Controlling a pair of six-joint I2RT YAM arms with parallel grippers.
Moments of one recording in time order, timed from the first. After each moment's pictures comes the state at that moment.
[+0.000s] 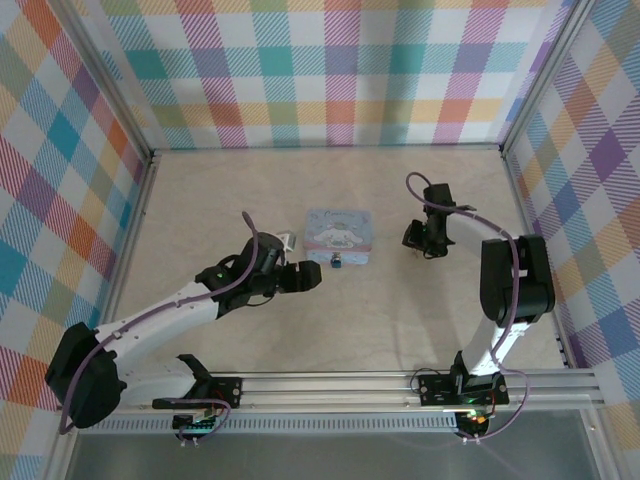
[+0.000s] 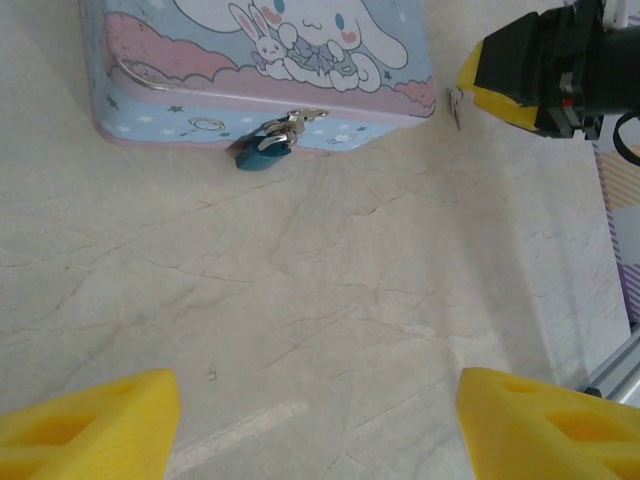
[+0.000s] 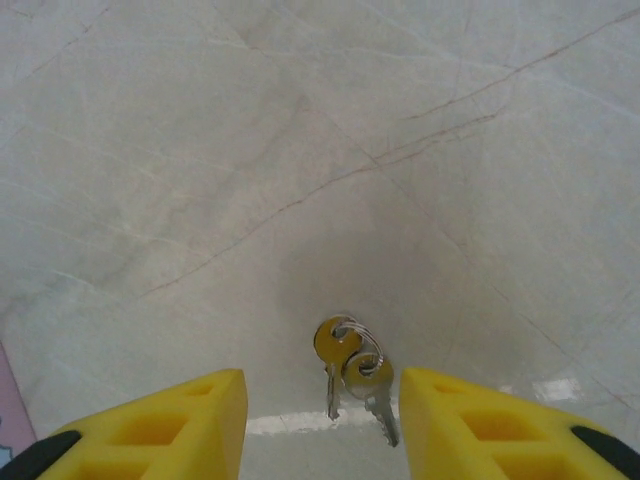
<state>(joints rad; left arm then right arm) -0.75 1.17 0.76 -0.32 0.13 -0.76 0.14 1.76 1.08 -0.54 -0.10 0.46</state>
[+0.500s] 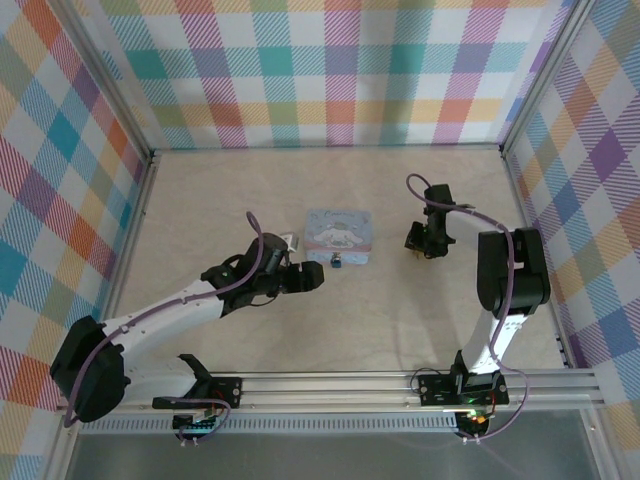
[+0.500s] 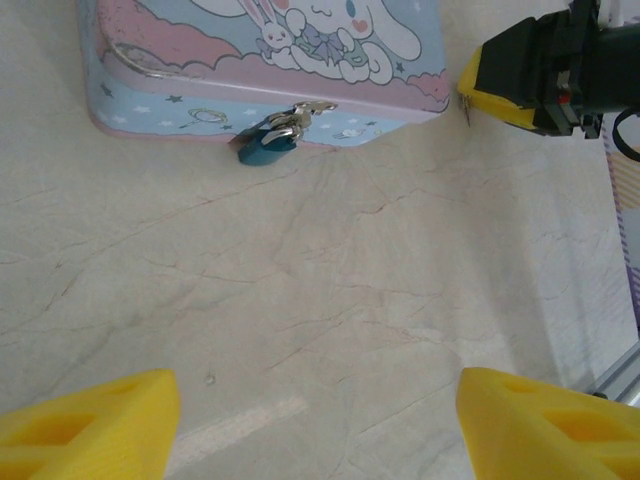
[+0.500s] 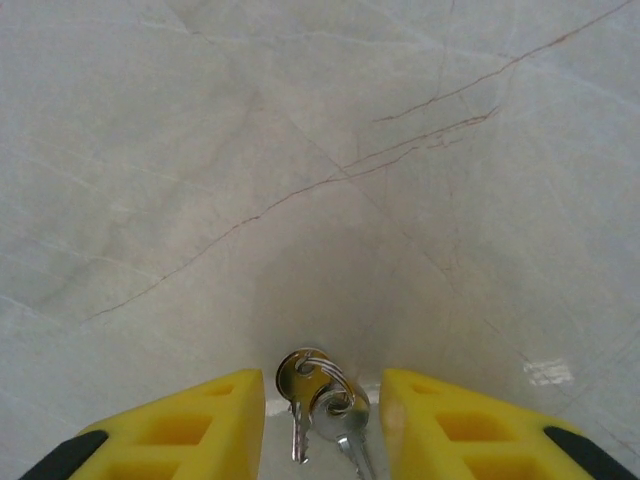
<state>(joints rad) -0.76 1.21 0.76 -0.29 0.12 -0.77 0.12 1.82 1.11 -0.55 -0.12 0.43</state>
